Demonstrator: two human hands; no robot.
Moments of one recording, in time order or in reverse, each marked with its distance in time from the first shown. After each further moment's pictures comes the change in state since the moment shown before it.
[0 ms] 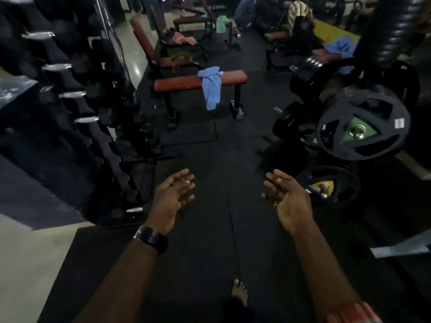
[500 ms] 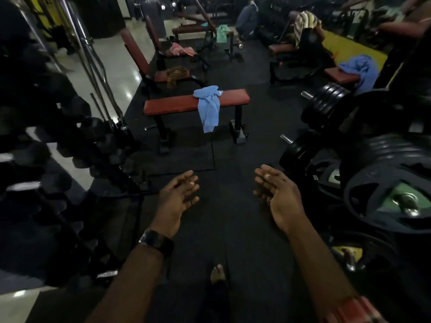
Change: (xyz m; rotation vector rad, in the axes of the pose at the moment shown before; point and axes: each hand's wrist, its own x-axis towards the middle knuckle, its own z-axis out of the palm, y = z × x) left_hand 0.362 0.081 0.129 -0.047 -0.001 0.016; right_hand 0.364 -0.093 0.131 -0.101 -0.088 -0.079
